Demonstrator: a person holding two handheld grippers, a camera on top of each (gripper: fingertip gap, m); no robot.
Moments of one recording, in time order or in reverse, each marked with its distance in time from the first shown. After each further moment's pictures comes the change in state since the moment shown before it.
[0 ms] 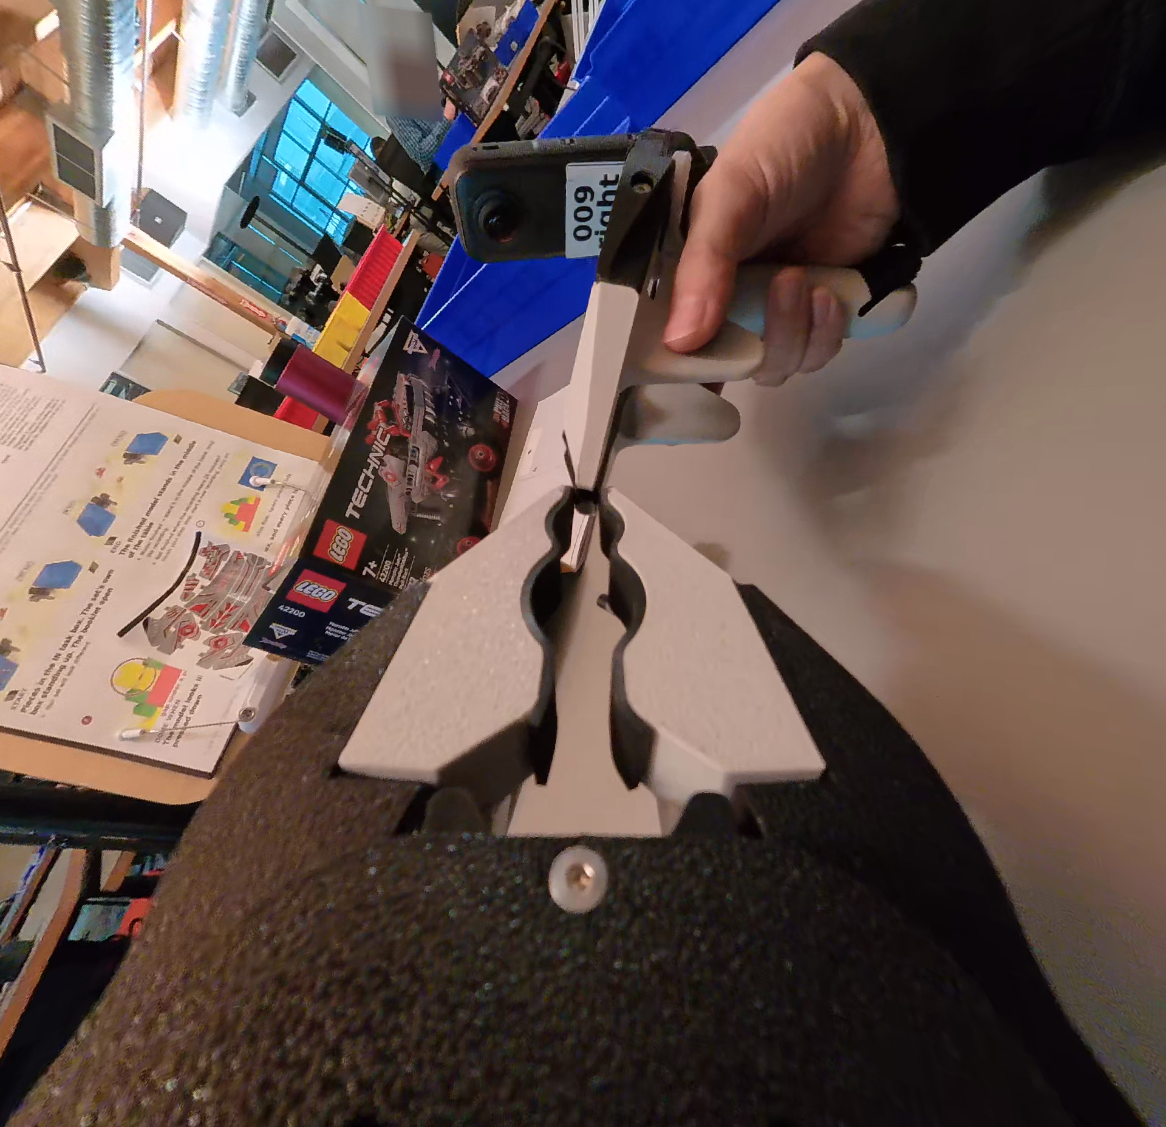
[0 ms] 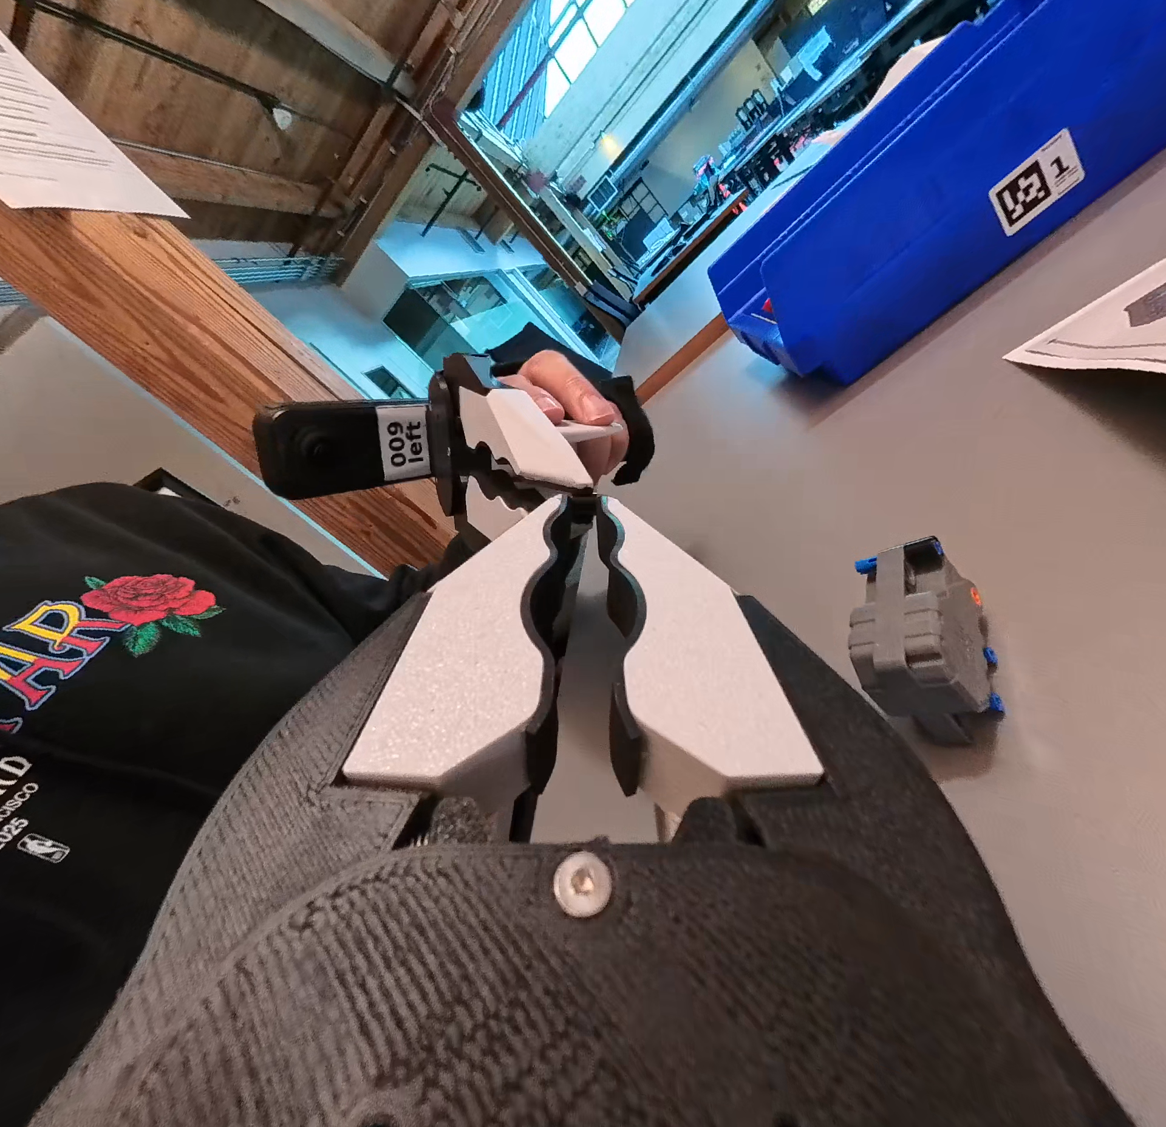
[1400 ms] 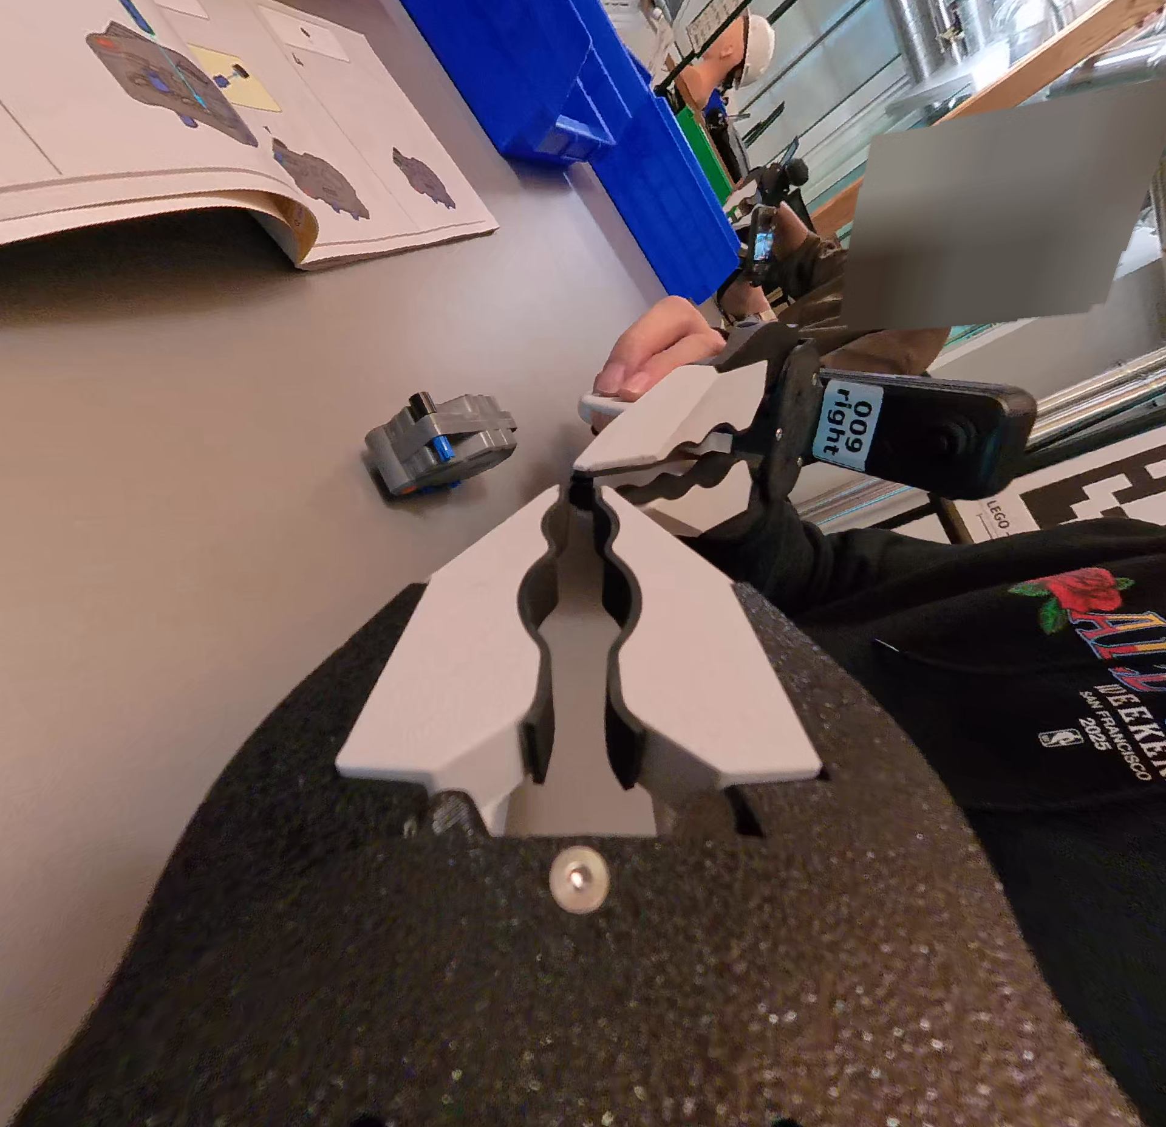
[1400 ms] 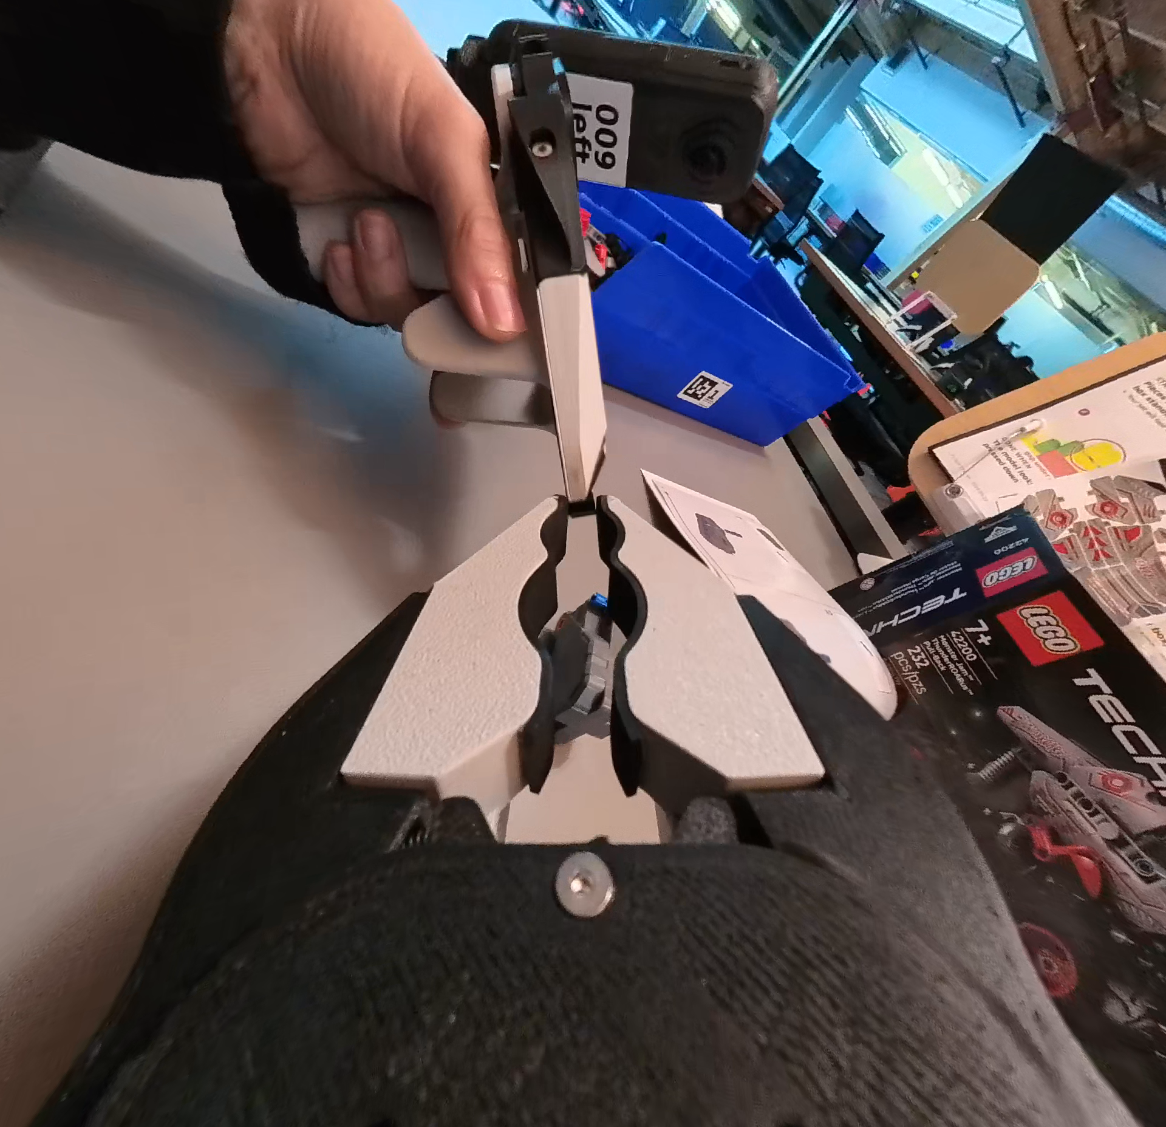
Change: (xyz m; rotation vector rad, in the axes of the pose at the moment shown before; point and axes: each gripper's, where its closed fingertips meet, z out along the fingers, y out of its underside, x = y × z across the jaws) left arm 0.018 0.045 0.002 -0.002 0.505 -1.568; right arm 0.044 0.018 0.014 -0.335 0.542 -1.308
